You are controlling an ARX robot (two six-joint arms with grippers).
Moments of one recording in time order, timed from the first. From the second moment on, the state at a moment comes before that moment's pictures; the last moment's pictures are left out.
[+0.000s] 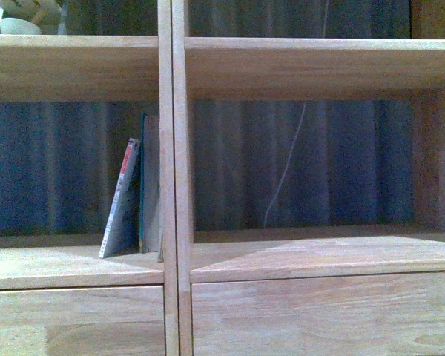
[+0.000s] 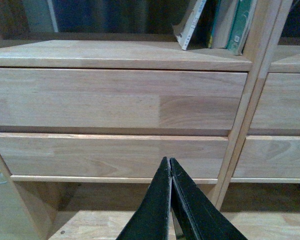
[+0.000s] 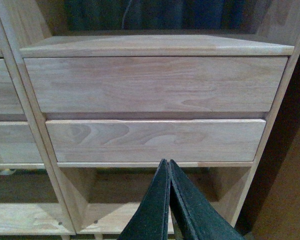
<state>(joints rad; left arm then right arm) -0.01 0.37 0.10 0.26 0.00 0.00 0.00 0.00 0.01 0.00 0.00 0.01</state>
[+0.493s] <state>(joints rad) -0.01 0.23 0.04 0.19 0.00 0.00 0.00 0.01 0.01 0.00 0.00 0.01</state>
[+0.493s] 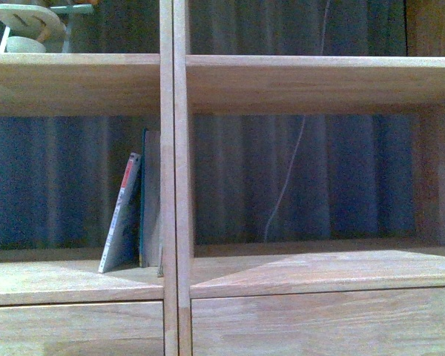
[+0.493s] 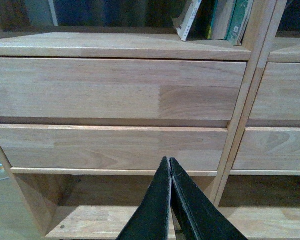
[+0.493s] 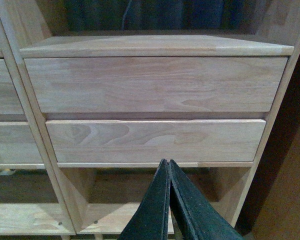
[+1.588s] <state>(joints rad) 0.00 0.01 0.01 0.00 0.00 0.00 0.00 0.00 0.01 0.00 0.00 0.00</state>
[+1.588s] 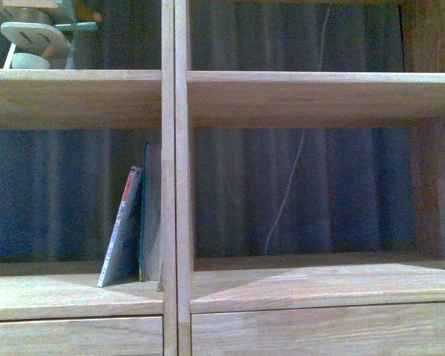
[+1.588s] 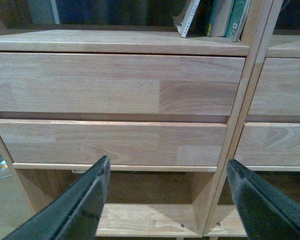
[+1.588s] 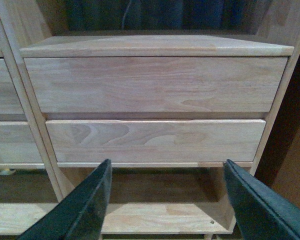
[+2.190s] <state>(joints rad) 0.00 0.01 0.01 0.00 0.00 0.00 0.00 0.00 0.01 0.00 0.00 0.00</state>
